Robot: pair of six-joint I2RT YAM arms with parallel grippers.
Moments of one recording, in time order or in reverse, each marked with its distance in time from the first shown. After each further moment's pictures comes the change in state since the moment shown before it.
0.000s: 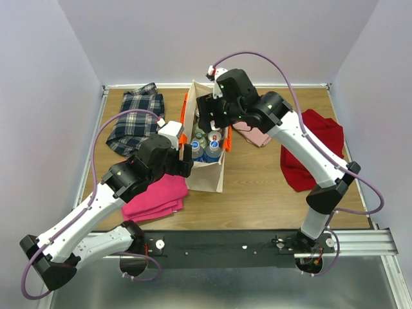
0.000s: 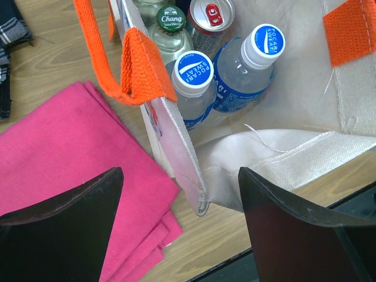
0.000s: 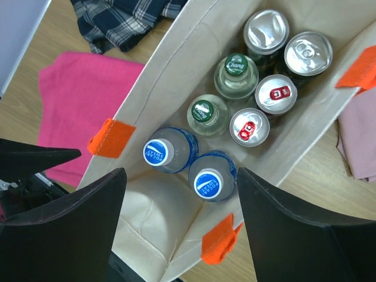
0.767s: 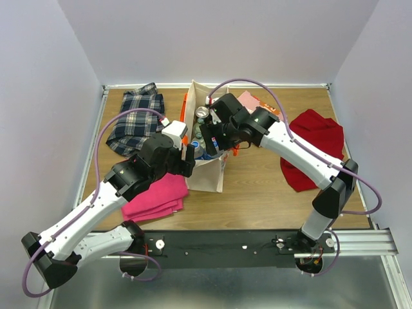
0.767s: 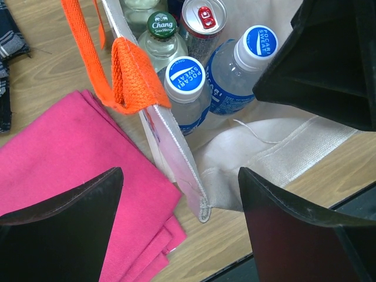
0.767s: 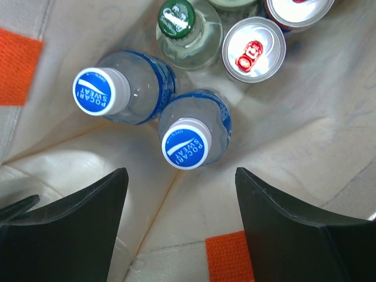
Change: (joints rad) left arm -0.006 0.020 0.000 0.028 0.008 0.045; right arm 0.012 -0.053 -0.347 0.029 -0.031 -0.006
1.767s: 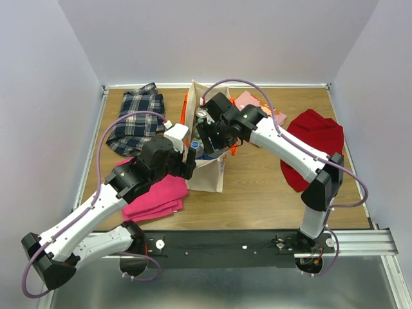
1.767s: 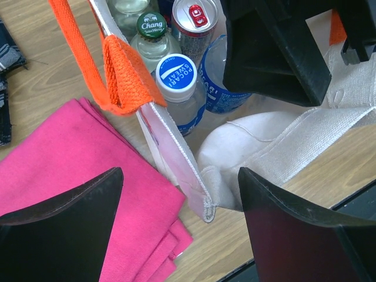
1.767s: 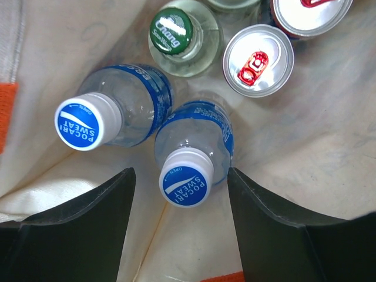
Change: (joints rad) left arm -0.006 -0.021 -0.045 0.045 0.022 0.061; right arm 0.000 0.113 0.090 -0.038 0.005 0.007
